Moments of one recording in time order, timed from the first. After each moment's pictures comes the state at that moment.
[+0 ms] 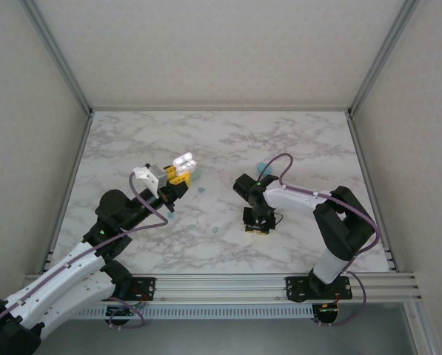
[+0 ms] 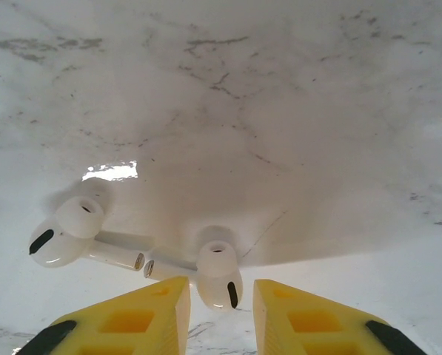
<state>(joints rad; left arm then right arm) -0.69 0.69 0.52 0.32 0.17 -0.08 0.77 1.68 1.00 -0.94 -0.10 0.86</state>
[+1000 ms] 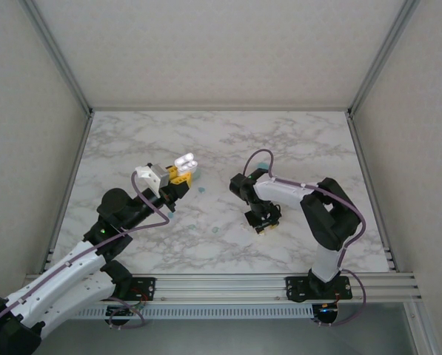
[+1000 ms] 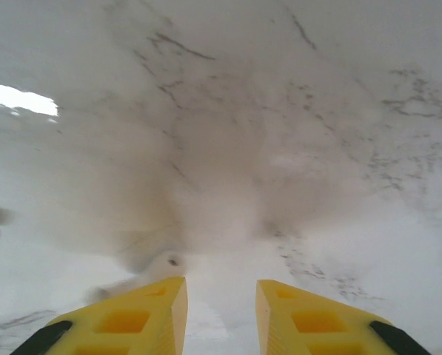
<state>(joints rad) -0.69 0.71 0.53 0.30 0.17 -0.08 0.77 1.80 1.14 -1.17 0.12 0.37</state>
